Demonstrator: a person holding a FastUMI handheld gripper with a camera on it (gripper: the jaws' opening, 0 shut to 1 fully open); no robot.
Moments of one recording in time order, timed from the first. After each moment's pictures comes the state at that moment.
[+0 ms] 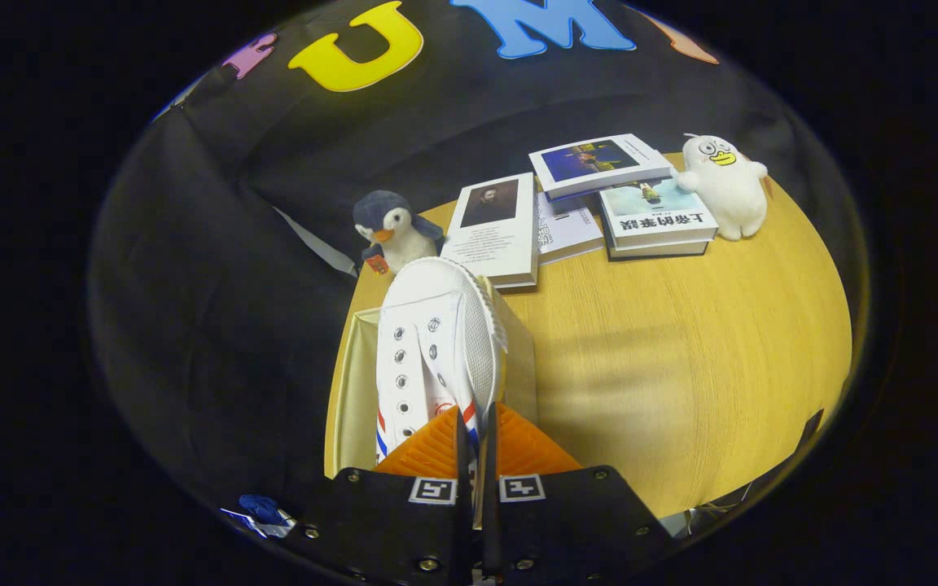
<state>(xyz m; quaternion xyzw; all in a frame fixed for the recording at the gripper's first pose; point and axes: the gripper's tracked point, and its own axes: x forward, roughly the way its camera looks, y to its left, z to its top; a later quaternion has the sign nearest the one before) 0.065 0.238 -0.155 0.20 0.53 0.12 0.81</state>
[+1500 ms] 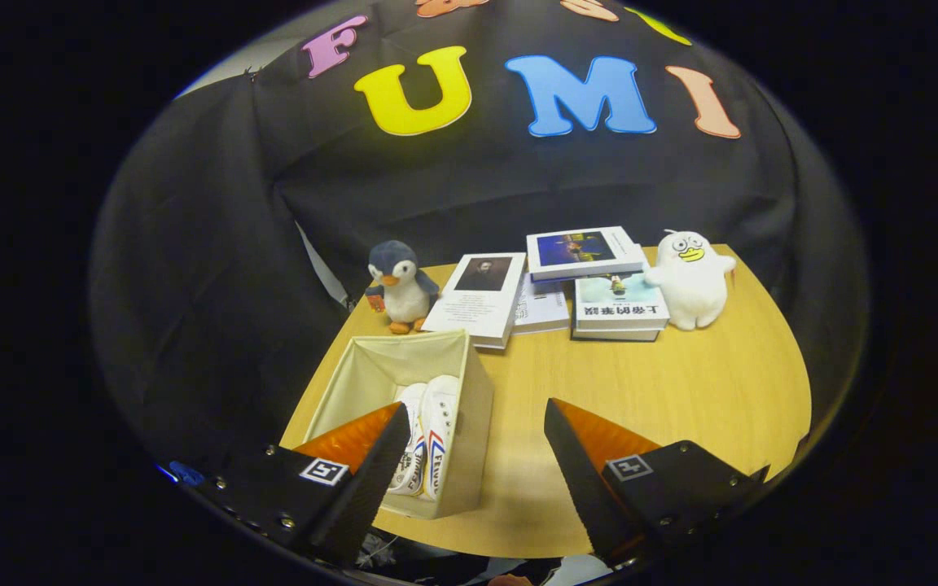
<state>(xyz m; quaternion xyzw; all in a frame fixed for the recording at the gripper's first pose) 0.056 0.157 -0.093 0.11 0.40 0.11 0.90</state>
